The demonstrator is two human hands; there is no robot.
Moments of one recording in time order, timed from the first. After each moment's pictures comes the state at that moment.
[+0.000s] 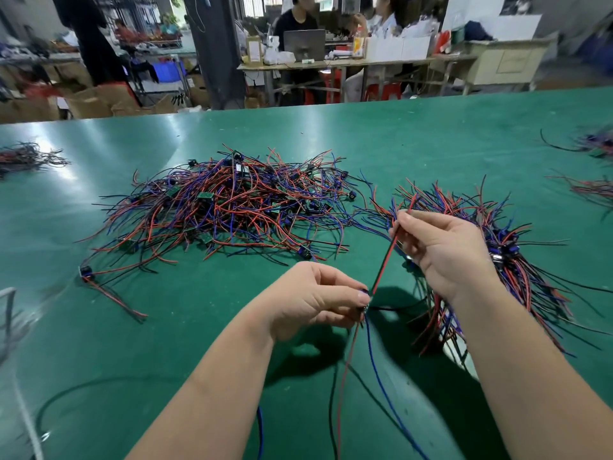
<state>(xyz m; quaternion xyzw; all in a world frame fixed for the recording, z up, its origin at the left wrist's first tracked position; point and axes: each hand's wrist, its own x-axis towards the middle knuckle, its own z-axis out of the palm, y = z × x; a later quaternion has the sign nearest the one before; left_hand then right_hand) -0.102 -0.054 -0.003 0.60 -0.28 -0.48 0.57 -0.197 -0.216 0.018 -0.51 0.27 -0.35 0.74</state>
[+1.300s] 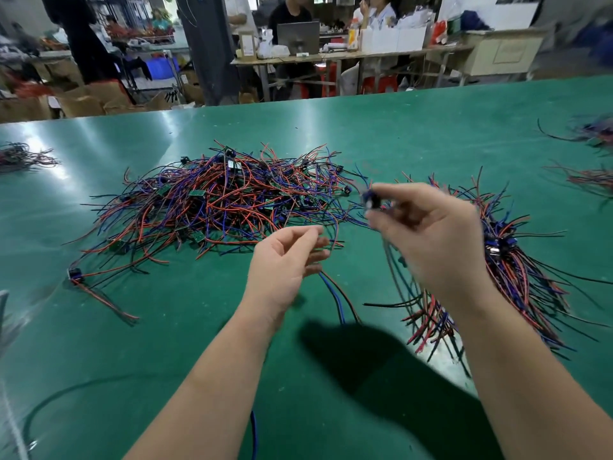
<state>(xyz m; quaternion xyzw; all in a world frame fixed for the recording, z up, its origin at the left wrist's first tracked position) -0.091 -0.067 -0.010 0.62 -0.21 -0.22 0.73 -0.204 -0.196 0.025 -0.78 0.09 -0.47 0.41</state>
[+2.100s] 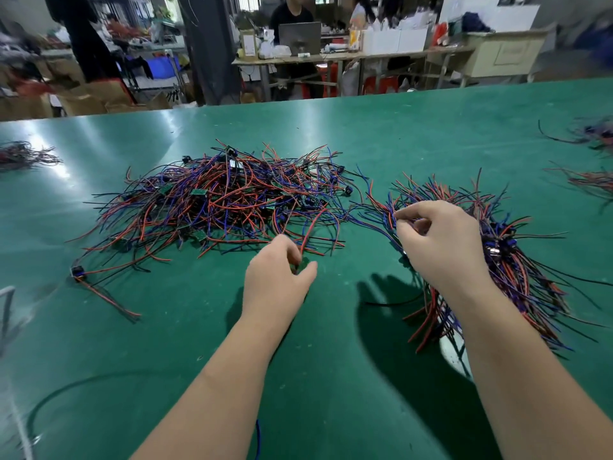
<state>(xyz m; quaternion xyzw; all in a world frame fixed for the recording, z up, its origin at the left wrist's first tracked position) -0.079 -0.060 -0.039 0.86 -0.29 0.05 0.42 -0.205 -0.217 0.014 -0.84 0.33 -0.35 0.25</state>
